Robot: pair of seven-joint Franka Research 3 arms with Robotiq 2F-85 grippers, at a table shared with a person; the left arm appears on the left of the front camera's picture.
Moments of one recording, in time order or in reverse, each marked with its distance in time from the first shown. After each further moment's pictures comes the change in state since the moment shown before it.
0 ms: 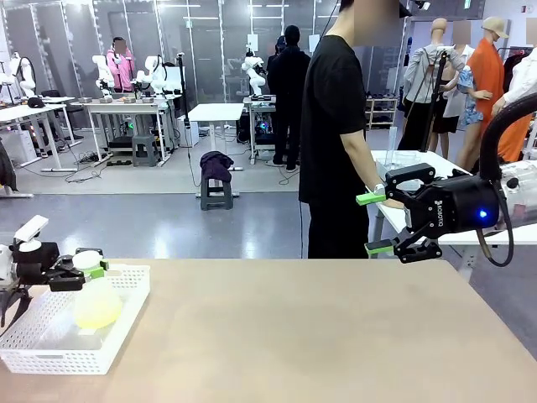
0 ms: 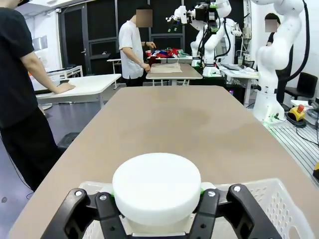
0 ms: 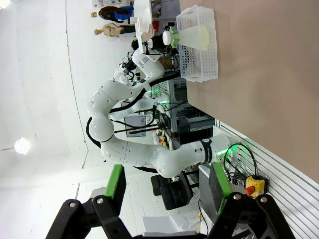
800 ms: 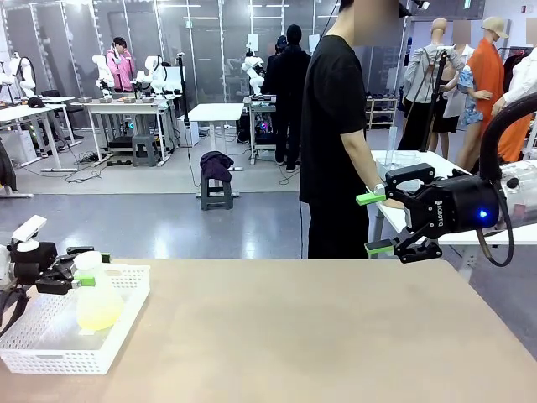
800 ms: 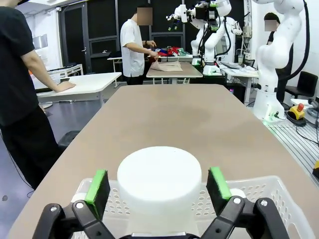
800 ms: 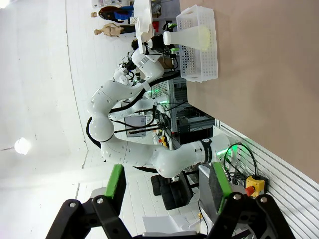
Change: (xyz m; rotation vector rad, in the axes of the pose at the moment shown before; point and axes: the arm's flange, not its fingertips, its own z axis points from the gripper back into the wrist) left arm 0.000 0.000 0.004 0.003 0.008 0.000; right arm 0.000 0.000 0.000 0.000 0.000 0.000
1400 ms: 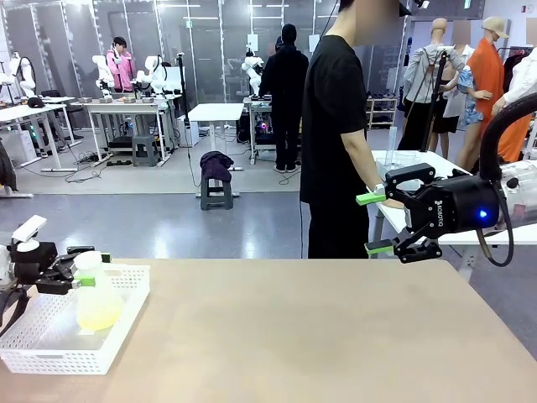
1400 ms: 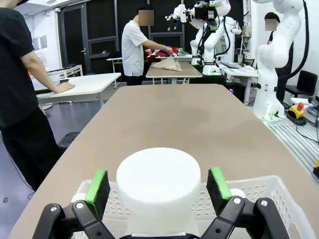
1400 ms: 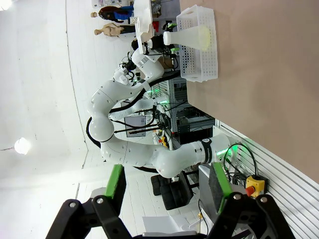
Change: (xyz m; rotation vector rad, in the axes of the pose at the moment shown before) left arm 0.001 0.000 0.000 -0.004 -0.001 -0.015; right arm 0.000 0.000 0.000 0.000 0.000 0.000
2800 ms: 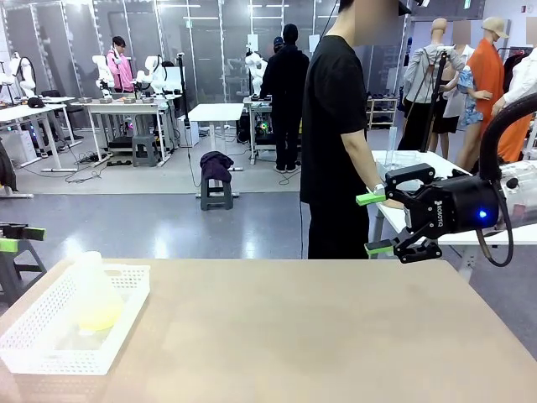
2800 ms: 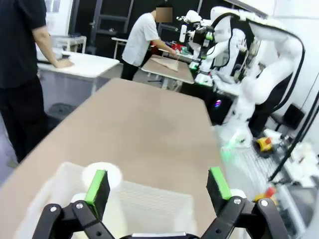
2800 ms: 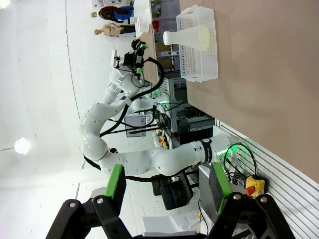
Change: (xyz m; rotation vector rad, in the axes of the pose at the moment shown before) left arm 0.128 -0.064 0.090 0.025 0.073 0.324; right arm 0.000 0.000 0.000 0.000 0.000 0.000
